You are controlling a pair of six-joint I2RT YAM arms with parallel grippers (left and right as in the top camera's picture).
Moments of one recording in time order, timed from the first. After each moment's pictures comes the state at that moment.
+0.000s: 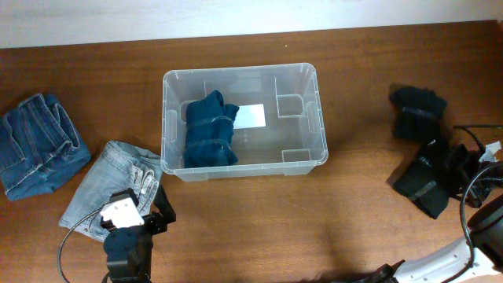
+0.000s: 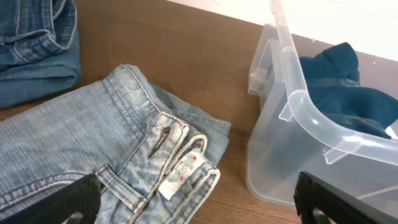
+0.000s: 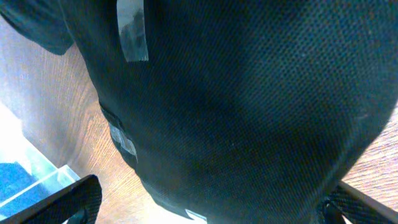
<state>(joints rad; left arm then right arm) 0.01 0.25 0.07 -0.20 -0.10 -0.24 -0.93 1.96 1.36 -1.13 -0.48 -0.09</state>
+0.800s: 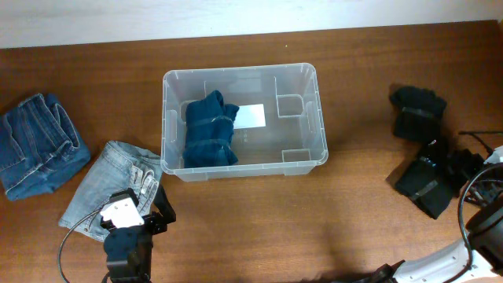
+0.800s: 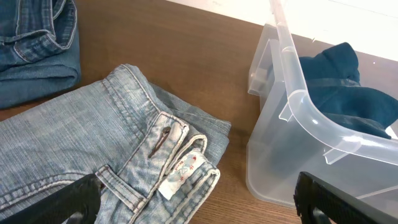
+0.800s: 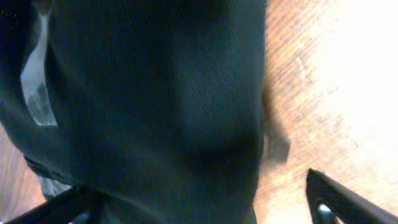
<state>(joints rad) 0.01 0.25 0.07 -0.20 -0.10 -0.24 -0.93 1.94 1.31 -0.95 -0.29 -0.01</state>
